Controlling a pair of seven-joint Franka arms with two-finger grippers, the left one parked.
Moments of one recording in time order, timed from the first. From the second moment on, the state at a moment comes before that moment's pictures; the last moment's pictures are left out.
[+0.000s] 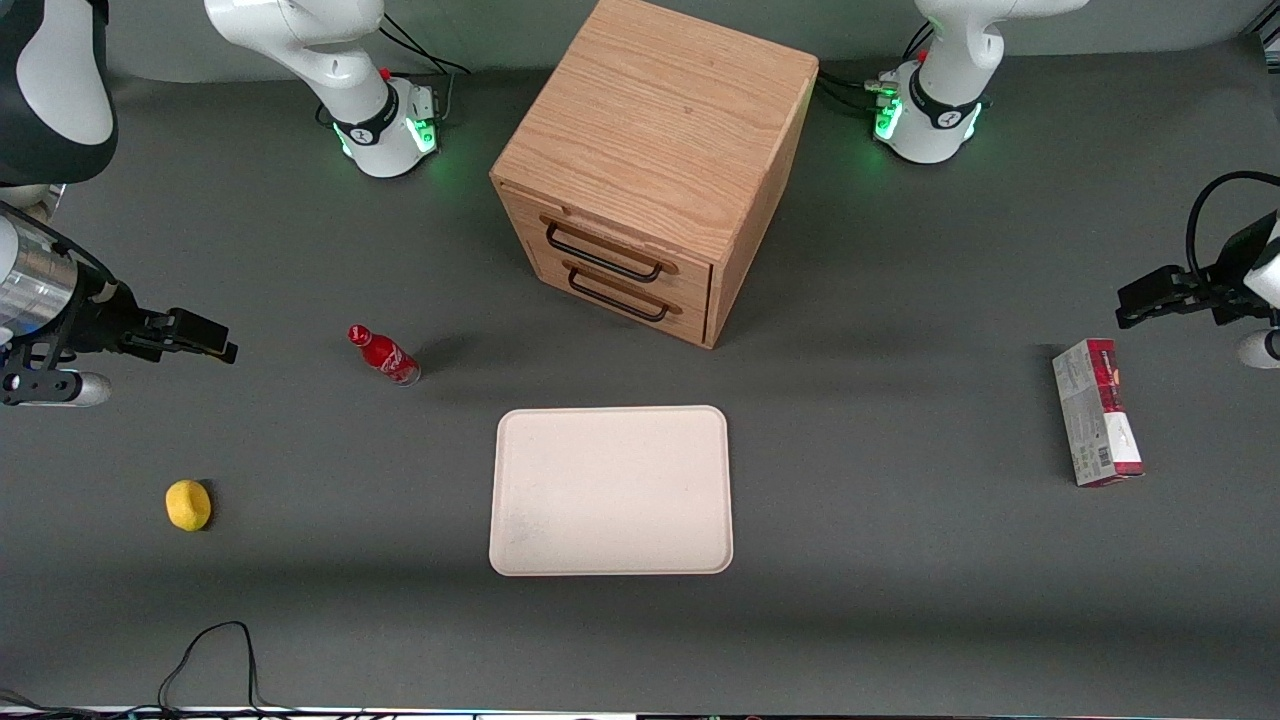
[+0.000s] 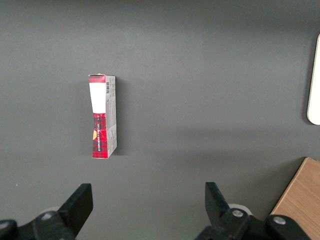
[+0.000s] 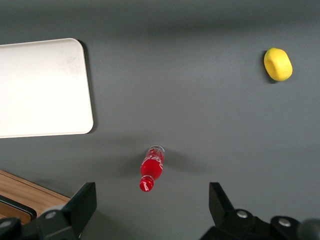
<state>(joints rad) 0.06 0.13 -0.04 -1.55 0.07 1.65 0.09</state>
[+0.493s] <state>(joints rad) 0.06 0.13 -0.02 -1.55 0.07 1.62 0.08</state>
